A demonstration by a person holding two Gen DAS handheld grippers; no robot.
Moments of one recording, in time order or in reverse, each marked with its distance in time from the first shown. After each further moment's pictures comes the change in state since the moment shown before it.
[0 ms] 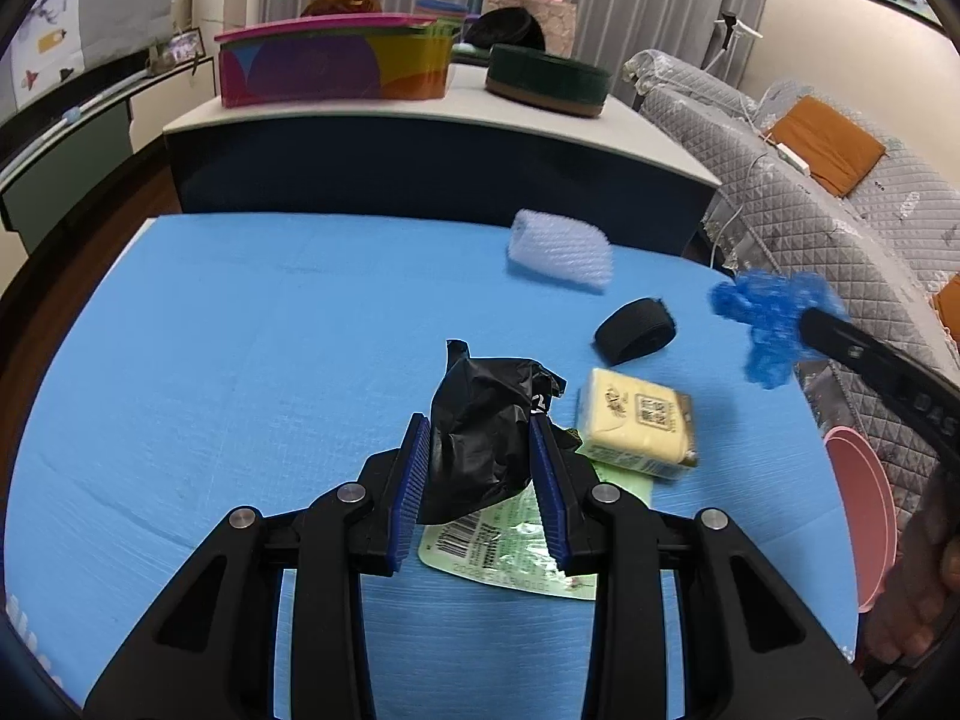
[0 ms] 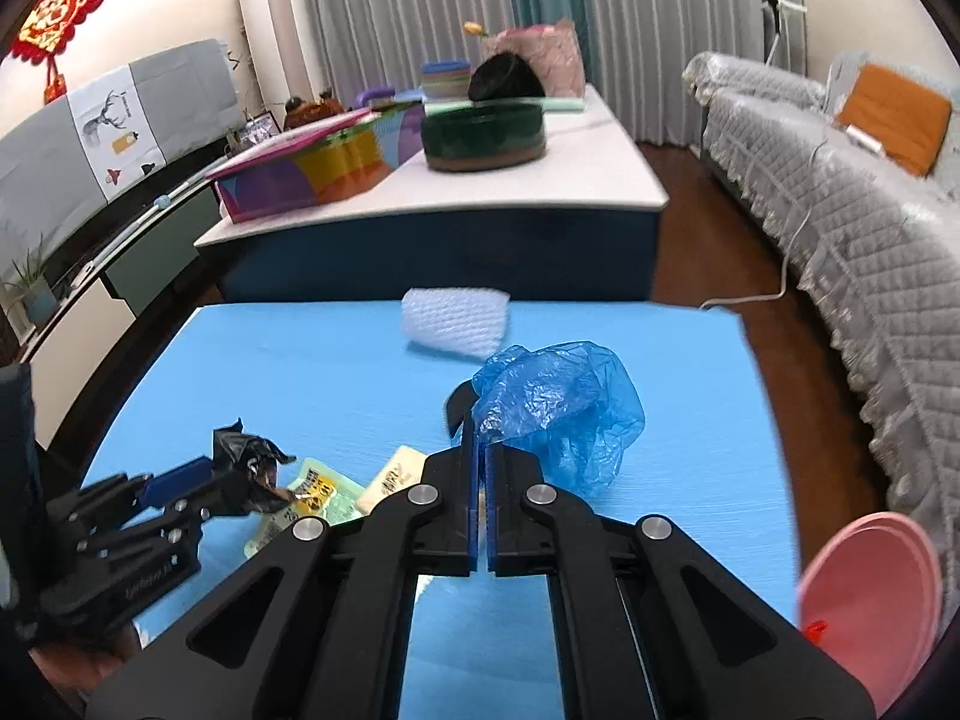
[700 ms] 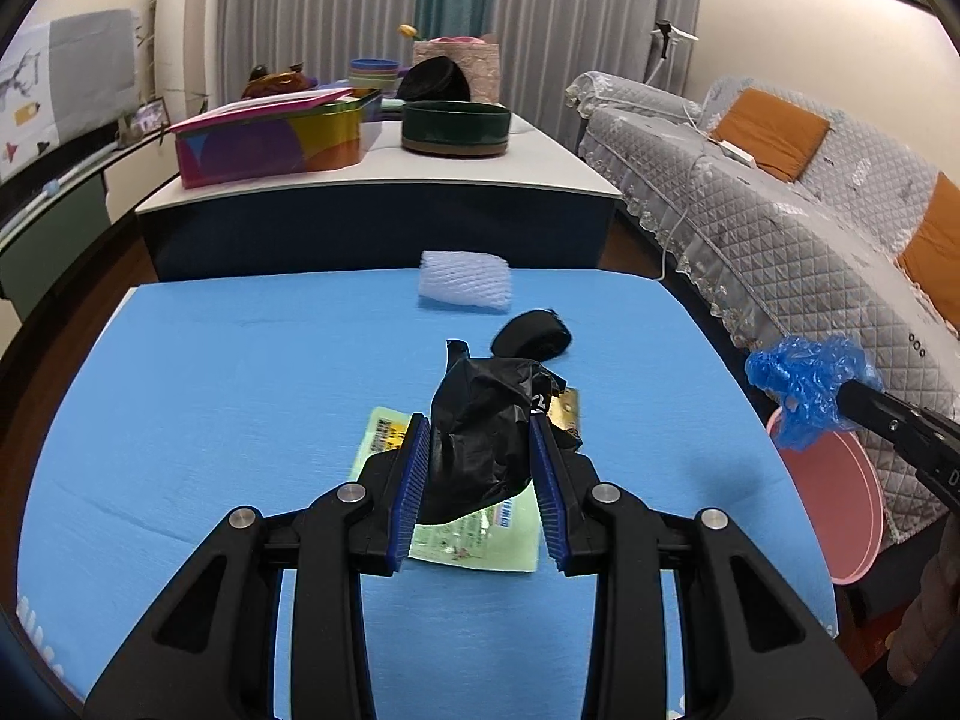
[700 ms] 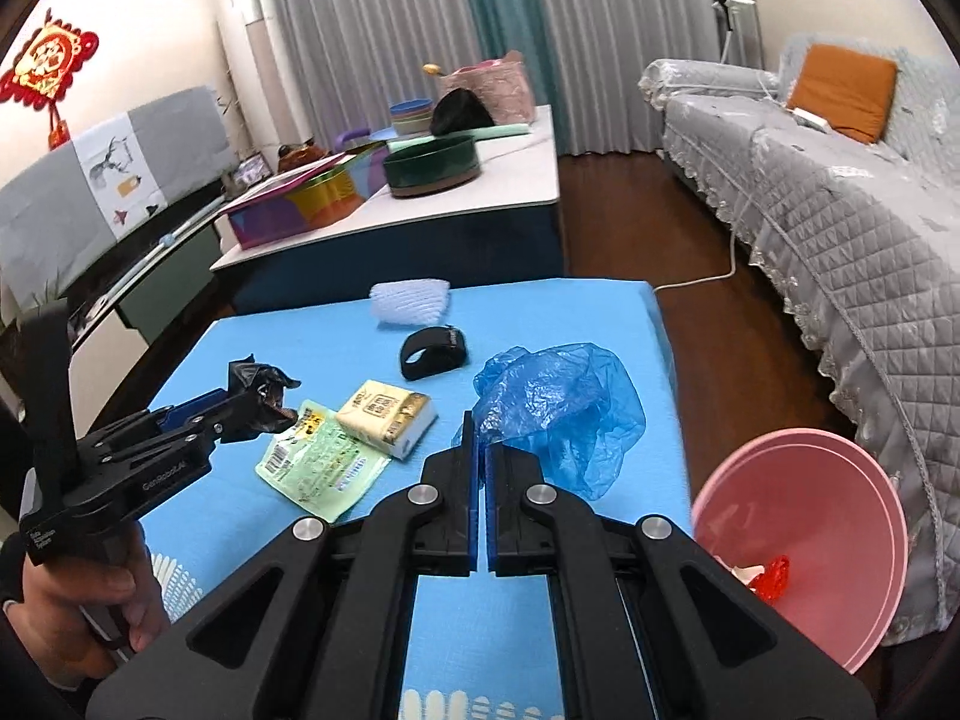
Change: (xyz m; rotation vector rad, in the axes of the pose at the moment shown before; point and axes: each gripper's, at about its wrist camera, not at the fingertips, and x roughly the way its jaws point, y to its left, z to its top) left arm -0.042 -0.061 -0.019 0.125 -0.101 -0.029; right arm -0.099 -0.058 -0.058 0.083 -0.066 -0.003
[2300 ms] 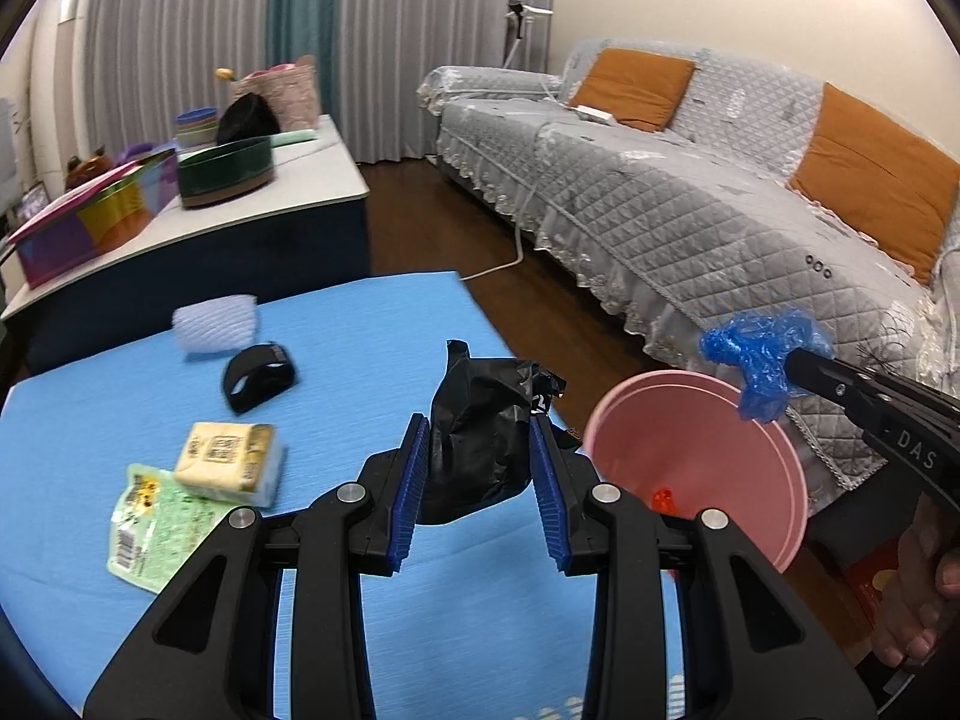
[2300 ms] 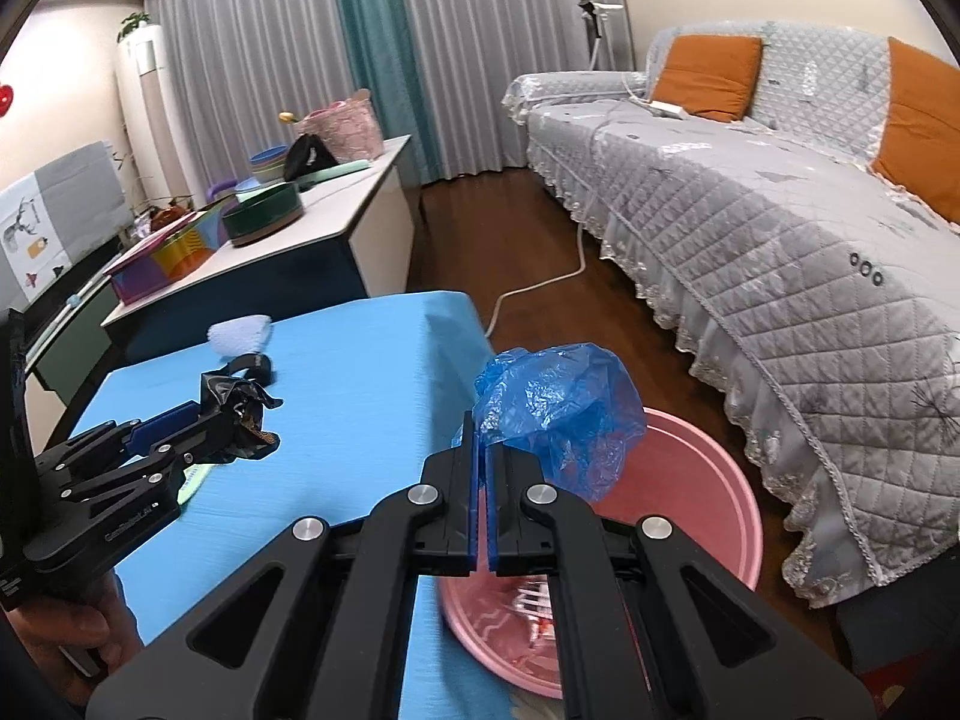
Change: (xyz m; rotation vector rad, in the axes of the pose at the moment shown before) left arm 0.017 -0.169 -0.010 0.217 -0.018 -0.207; right arm -0.057 -0.131 -0.027 0.132 -0.066 -0.239
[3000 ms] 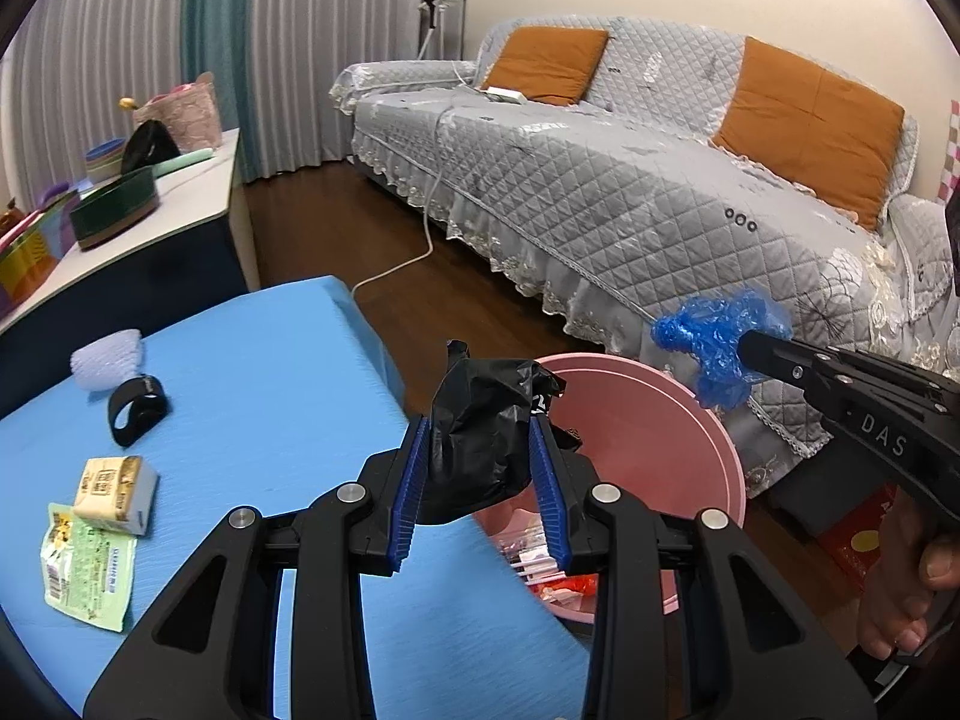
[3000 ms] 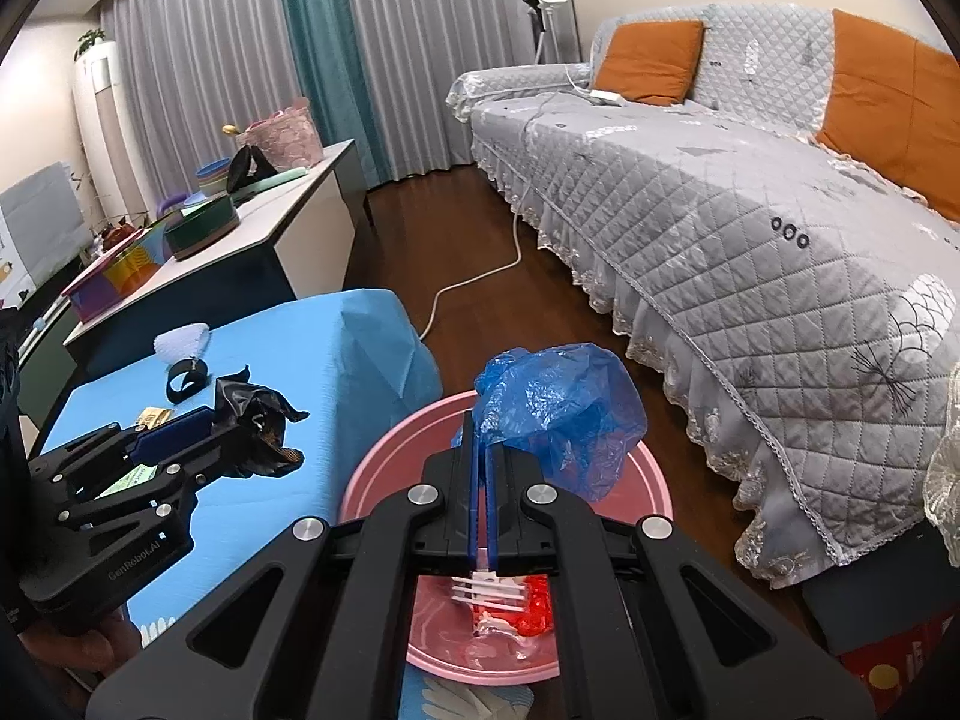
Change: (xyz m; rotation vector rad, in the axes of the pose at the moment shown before) left arm 0.023 -0.077 -0.002 0.119 0.026 -0.126; right arm -0.010 -0.062 -0.011 0.063 0.006 -0.086
